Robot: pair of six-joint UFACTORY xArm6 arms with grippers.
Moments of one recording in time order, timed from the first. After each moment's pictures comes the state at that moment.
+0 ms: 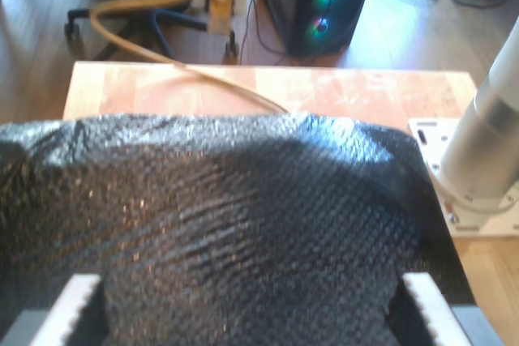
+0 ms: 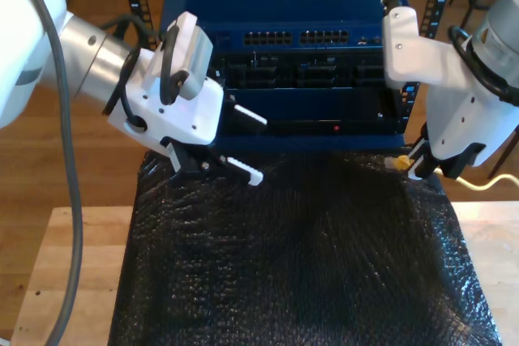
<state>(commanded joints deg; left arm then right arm) 2.1 -19.7 -53.9 -57.8 90.0 -258.4 10.8 -30.0 -54.6 14.0 77.9 -74.6</state>
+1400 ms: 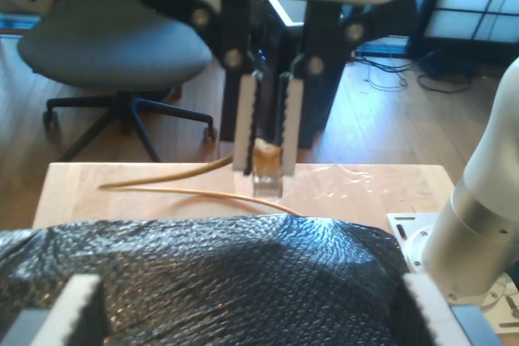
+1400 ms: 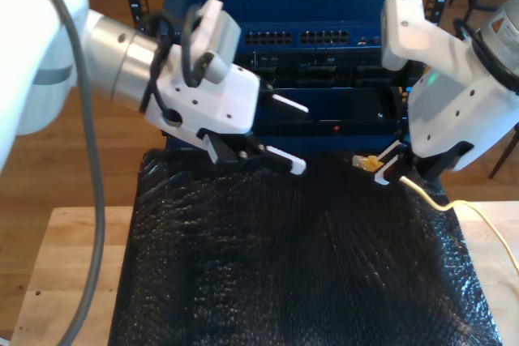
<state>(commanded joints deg) -2.3 -18.7 -53.5 -64.7 89.7 -259.2 9.0 -31.6 -54.5 27.9 81.0 -74.8</state>
